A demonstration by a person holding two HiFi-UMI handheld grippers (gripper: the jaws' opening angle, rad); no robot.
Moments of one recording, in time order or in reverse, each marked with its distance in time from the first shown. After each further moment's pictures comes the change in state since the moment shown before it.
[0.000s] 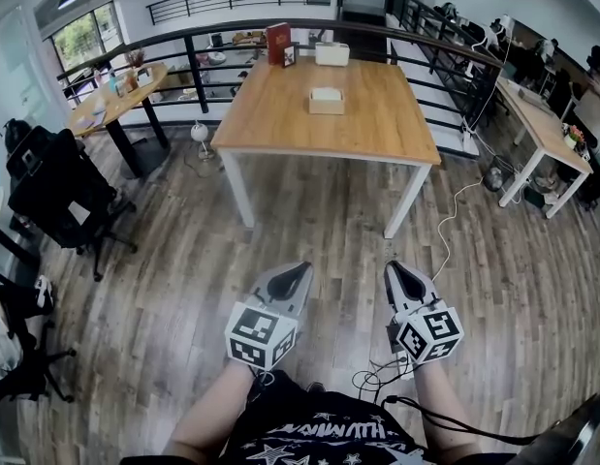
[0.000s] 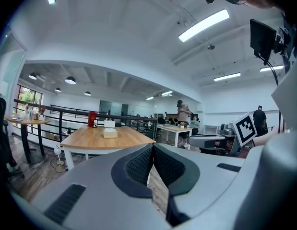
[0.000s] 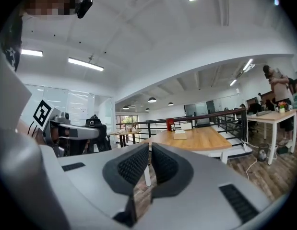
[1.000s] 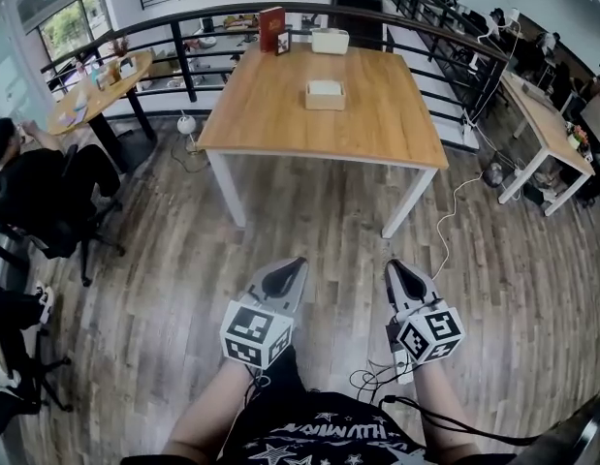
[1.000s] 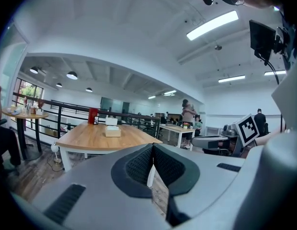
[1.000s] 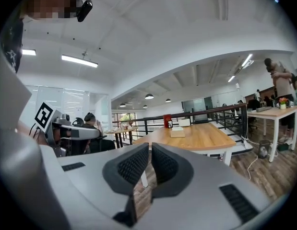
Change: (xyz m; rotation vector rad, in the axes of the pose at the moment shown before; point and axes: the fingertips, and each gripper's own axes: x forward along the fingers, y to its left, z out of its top) left arm 0.091 0.100 0.000 -0.039 0.007 -0.005; right arm 0.116 -0.048 -0.007 0.020 0.040 -0.024
